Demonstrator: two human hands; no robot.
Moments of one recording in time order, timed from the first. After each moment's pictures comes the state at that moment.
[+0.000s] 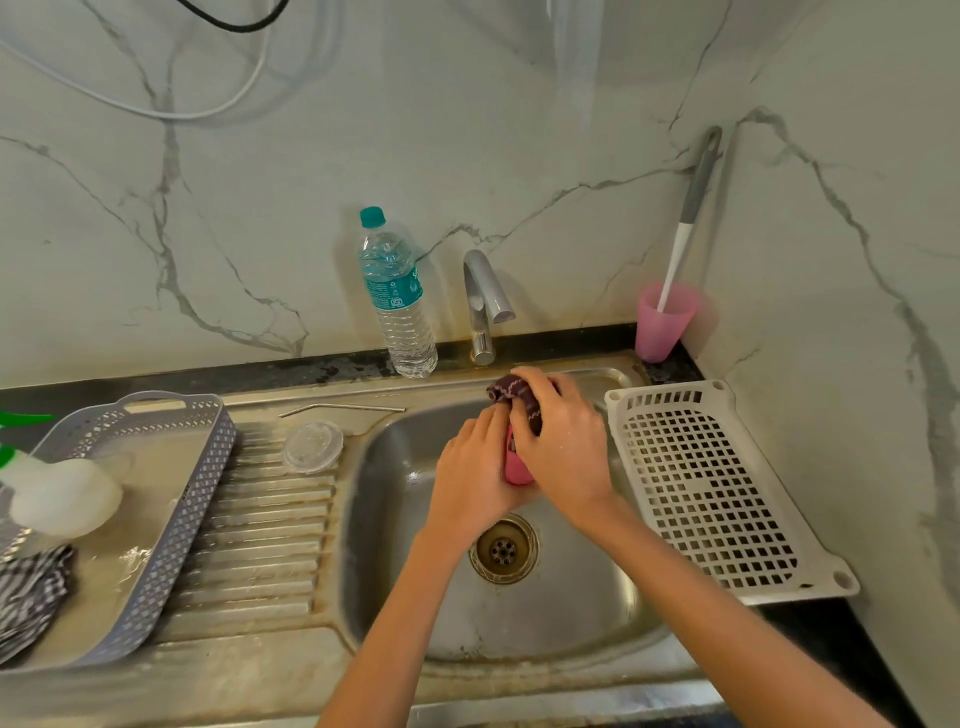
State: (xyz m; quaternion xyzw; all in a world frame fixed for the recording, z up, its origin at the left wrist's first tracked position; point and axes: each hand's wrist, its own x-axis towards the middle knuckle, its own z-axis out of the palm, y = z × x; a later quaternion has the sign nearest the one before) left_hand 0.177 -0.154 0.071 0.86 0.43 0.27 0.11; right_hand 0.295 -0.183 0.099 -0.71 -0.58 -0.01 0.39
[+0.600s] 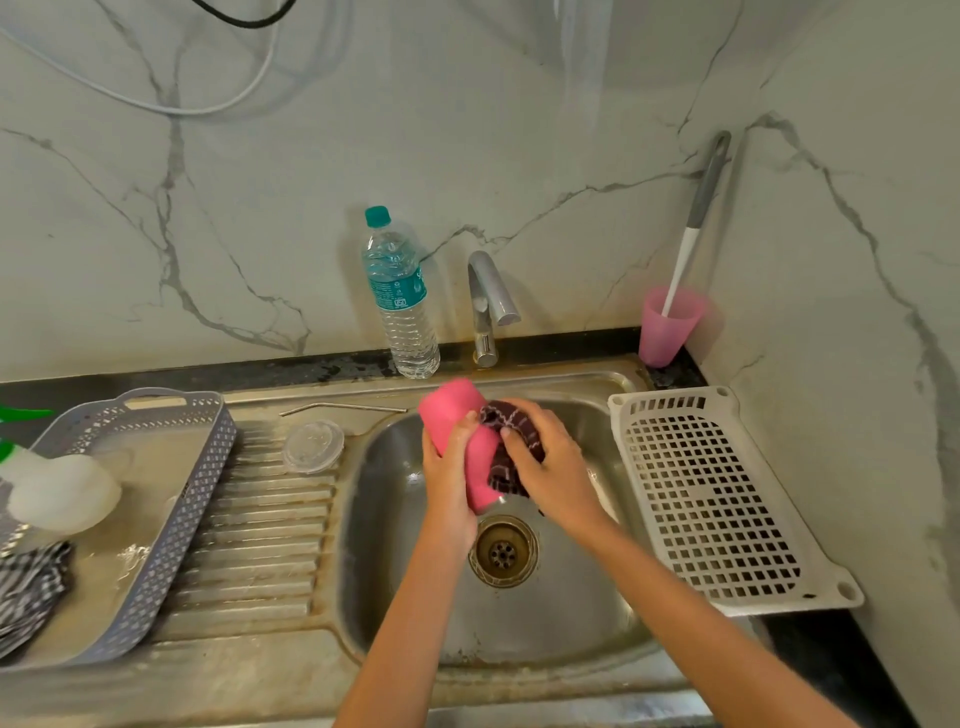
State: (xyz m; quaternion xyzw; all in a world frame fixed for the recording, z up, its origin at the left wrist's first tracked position) left_hand 0.176 -0.153 0.066 0.29 0.42 0.51 0.70; right_hand 0.286 -0.191 0.078 -0.62 -0.53 0.29 0.49
